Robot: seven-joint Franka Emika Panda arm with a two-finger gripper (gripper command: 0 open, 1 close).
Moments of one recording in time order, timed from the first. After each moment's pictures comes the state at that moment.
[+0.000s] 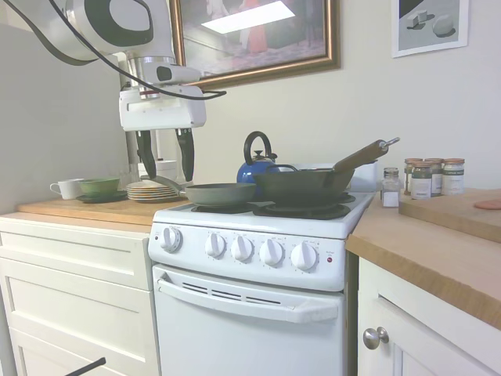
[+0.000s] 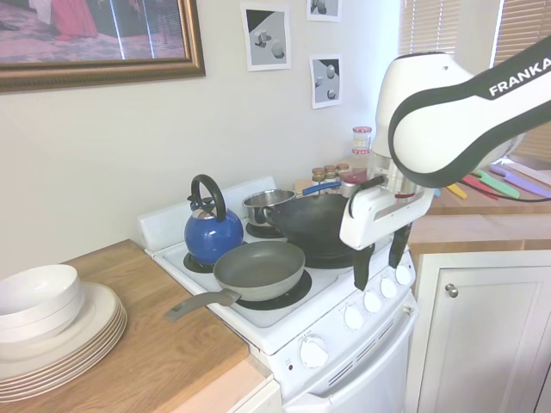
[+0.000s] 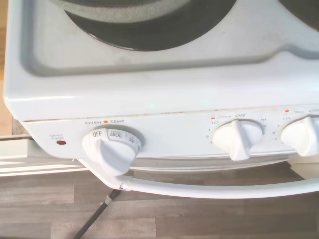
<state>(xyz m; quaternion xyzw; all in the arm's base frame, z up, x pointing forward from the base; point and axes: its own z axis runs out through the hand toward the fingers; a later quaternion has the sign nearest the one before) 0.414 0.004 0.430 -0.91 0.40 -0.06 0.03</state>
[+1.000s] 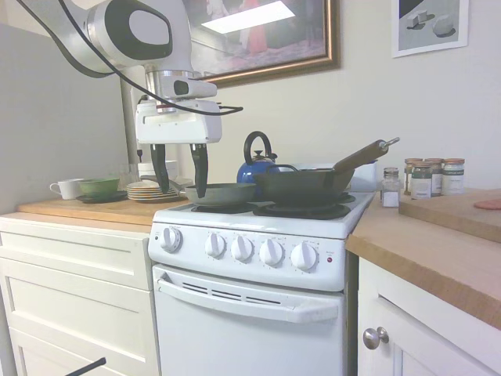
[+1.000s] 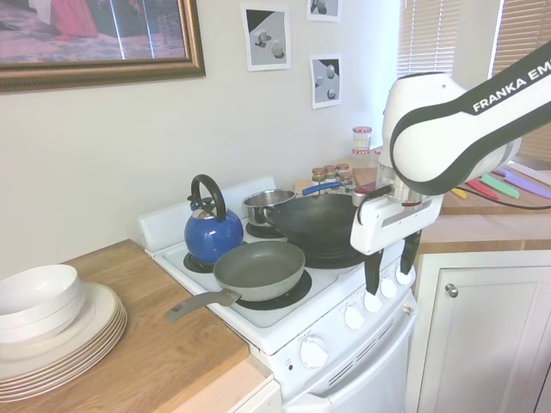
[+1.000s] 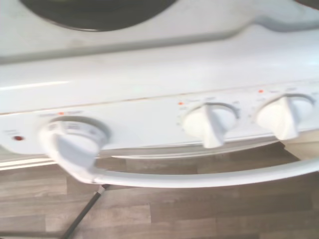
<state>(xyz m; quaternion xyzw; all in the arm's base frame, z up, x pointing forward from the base) 0.420 -0.036 0.400 -0.90 0.43 -0.04 0.02</state>
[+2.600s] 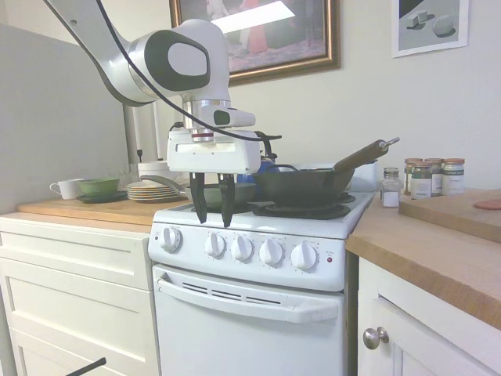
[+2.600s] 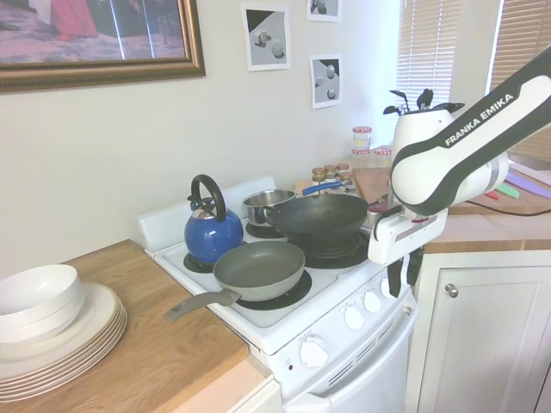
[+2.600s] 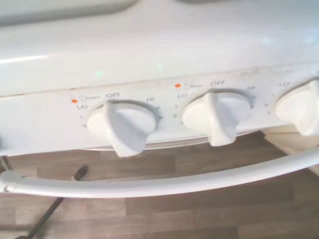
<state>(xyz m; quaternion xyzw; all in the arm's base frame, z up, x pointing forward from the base) 0.438 -0.097 0.349 -0.91 0.42 -0.02 0.00</state>
